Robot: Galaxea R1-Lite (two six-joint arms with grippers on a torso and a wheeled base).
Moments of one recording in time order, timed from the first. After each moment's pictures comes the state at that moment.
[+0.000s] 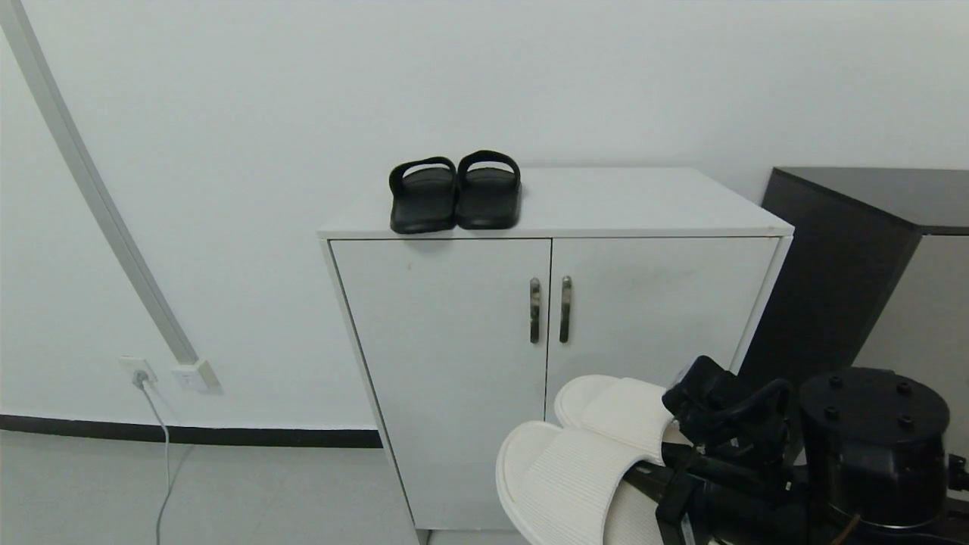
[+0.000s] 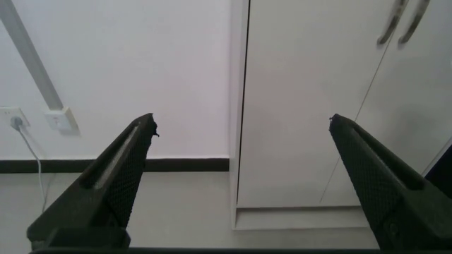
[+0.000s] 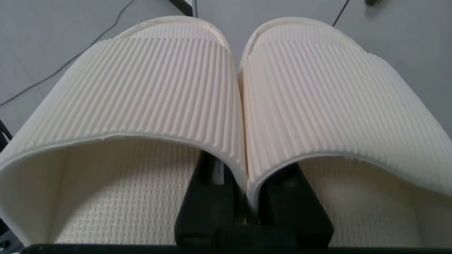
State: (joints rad) left arm 0.00 0.00 0.00 0.00 0.00 -0.01; right arm 0.89 1.56 -0.48 -0.72 -0.07 -0.01
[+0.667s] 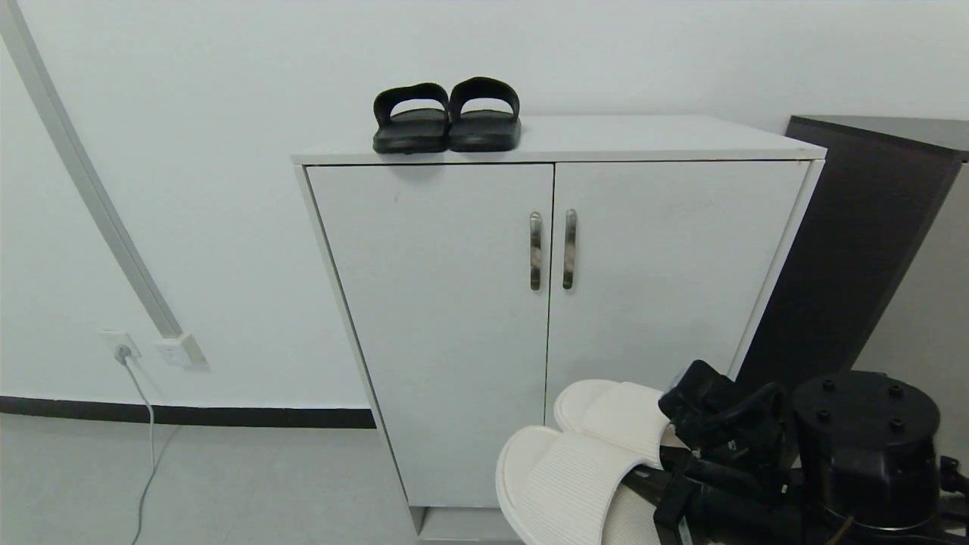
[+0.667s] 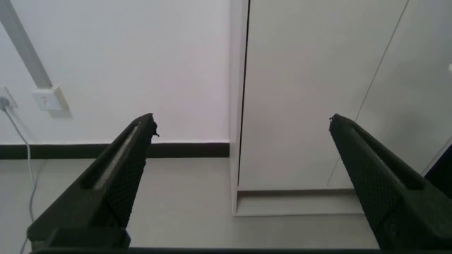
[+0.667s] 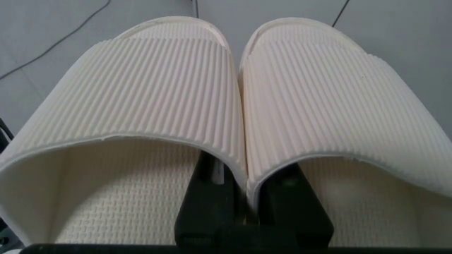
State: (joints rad) left arm 0.00 0.00 0.00 0.00 0.00 -0.01; right arm 0.89 1.56 -0.48 -0.72 -0.08 -0.01
